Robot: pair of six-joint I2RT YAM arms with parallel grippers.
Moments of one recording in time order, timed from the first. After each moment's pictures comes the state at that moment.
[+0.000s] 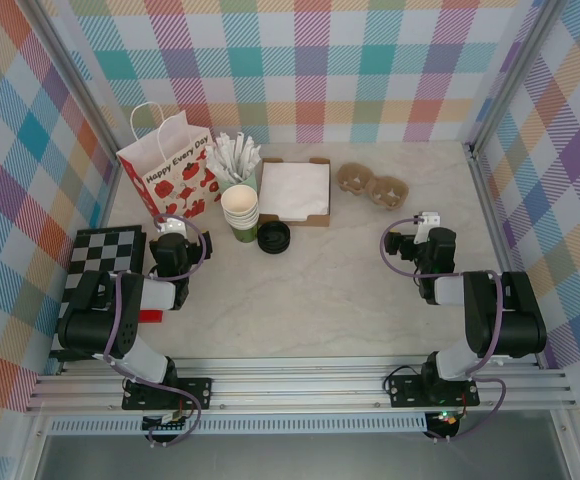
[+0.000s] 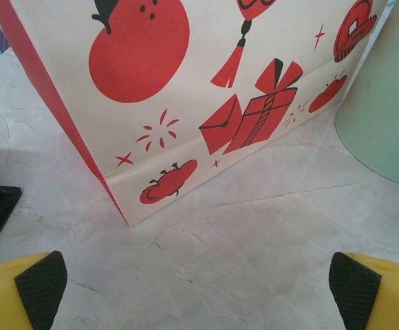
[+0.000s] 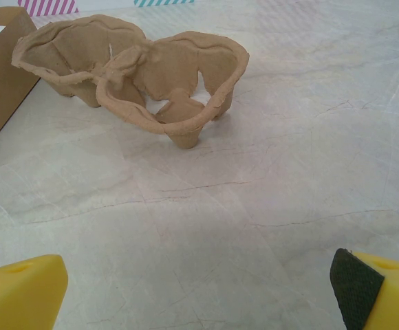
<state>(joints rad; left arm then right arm) -0.10 1.57 0.41 0.73 -0.26 -0.11 0.00 1.54 0.41 0.70 -0.09 0.06</state>
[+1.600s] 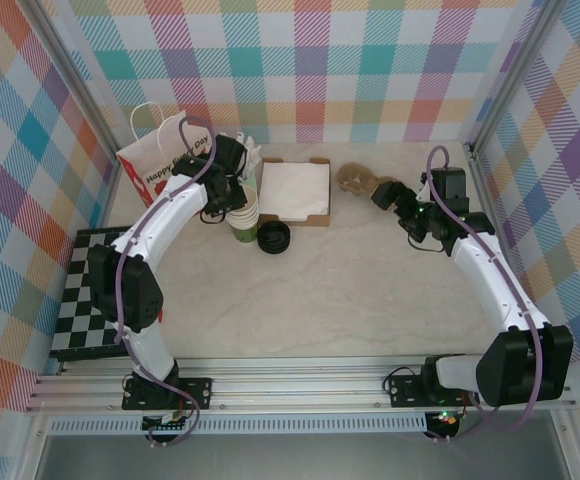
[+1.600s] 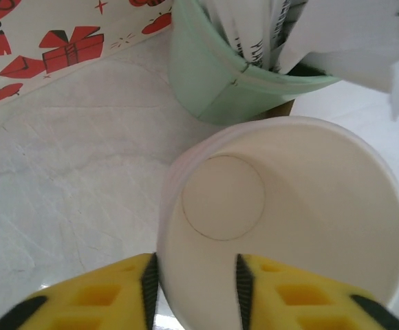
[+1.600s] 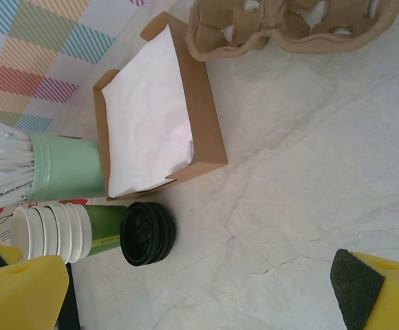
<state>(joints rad) -0.38 1.80 1.71 -1.06 -0.20 -0.70 0.12 1.28 1.09 -0.56 -0.35 0.76</state>
